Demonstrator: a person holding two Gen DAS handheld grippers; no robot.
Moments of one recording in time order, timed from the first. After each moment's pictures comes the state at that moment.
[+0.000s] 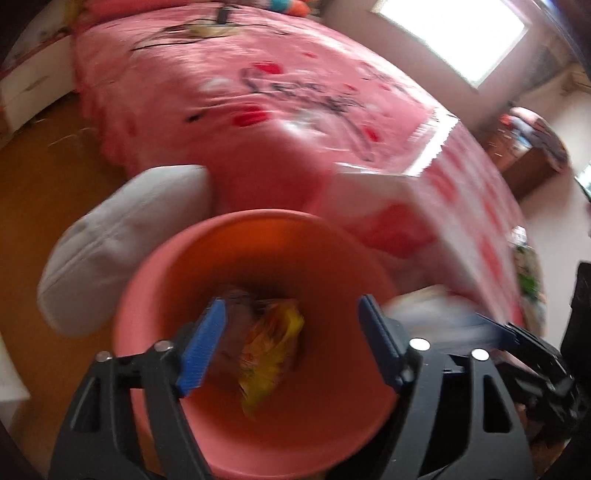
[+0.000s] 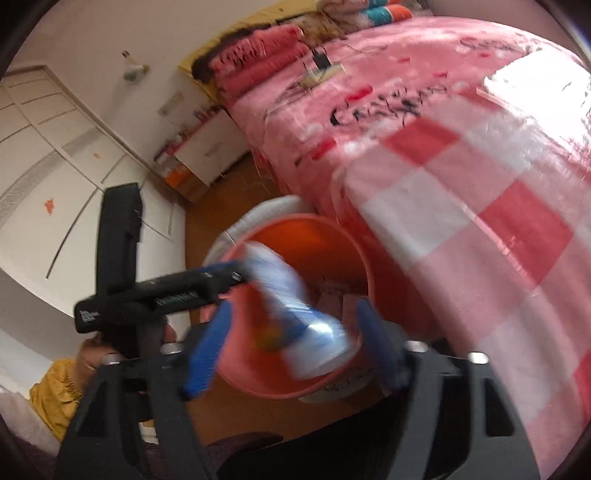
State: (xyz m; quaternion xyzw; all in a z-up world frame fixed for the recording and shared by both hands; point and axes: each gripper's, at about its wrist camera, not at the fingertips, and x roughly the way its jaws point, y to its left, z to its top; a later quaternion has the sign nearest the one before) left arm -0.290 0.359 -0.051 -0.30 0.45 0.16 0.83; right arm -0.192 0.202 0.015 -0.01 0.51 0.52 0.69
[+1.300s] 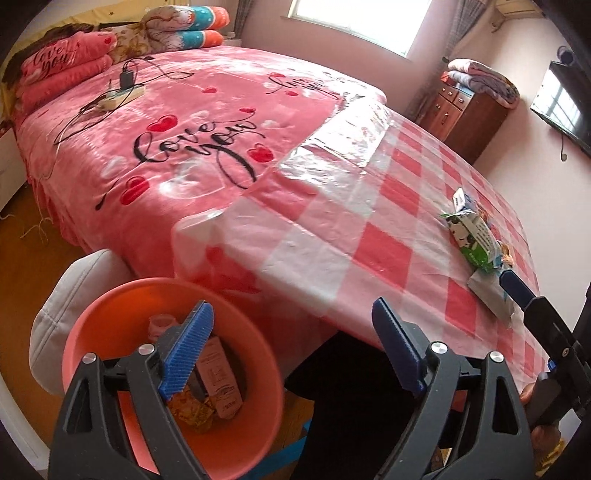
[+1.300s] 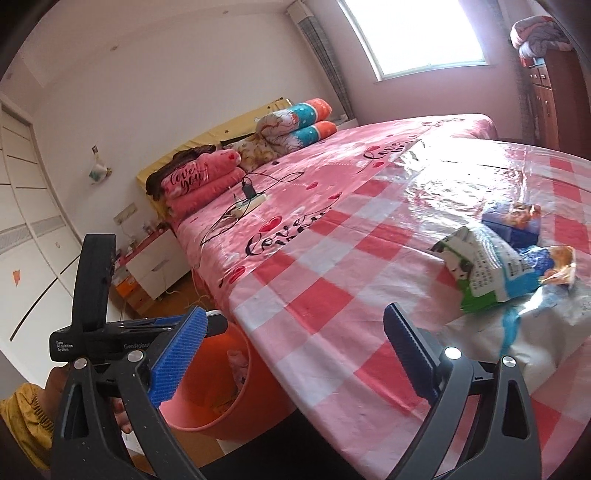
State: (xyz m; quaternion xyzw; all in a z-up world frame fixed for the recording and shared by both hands) left arm -0.223 0.247 0.016 -0.17 0.43 0.07 0.88; right arm -0.167 0.042 0.062 0.09 0.33 0.40 0.85
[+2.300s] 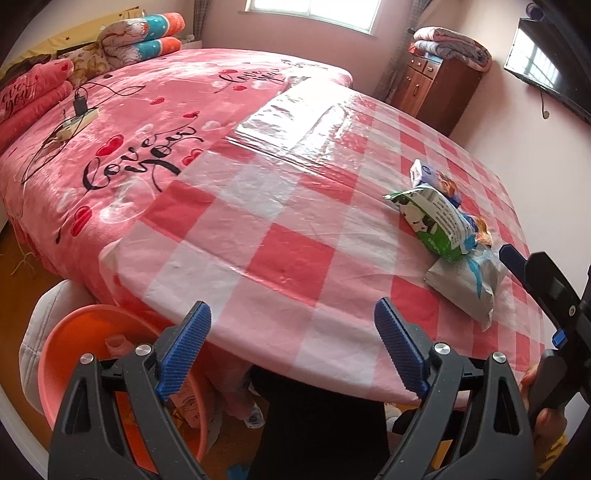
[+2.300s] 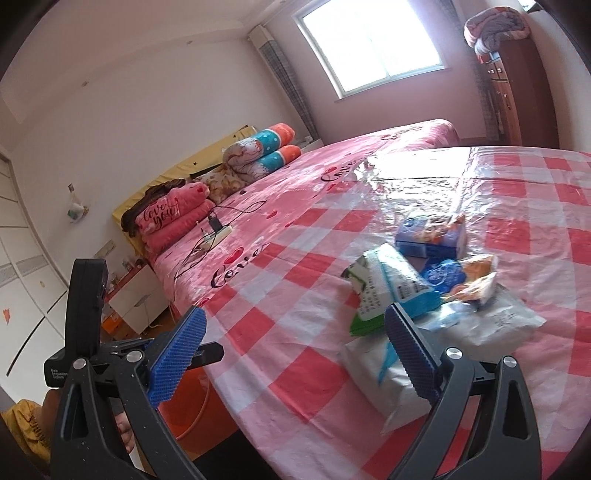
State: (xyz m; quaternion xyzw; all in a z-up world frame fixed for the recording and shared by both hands) left arm -0.178 0.170 0.024 -0.12 0.45 0.03 0.88; right arm -0.141 -0.035 0.063 0.14 0.31 0.34 0.88
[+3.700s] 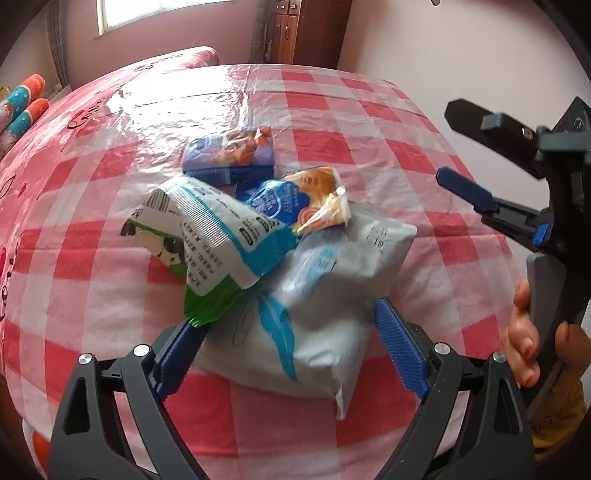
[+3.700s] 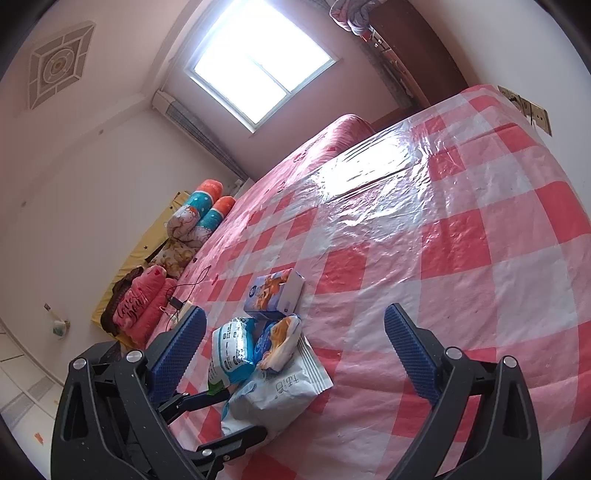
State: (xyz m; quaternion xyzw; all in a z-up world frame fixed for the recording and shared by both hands) left arm -0.095 -0.012 0.014 0.03 0.49 -0.16 0.86; right arm -0.072 -0.202 0.038 0.32 0.33 0.22 0.86
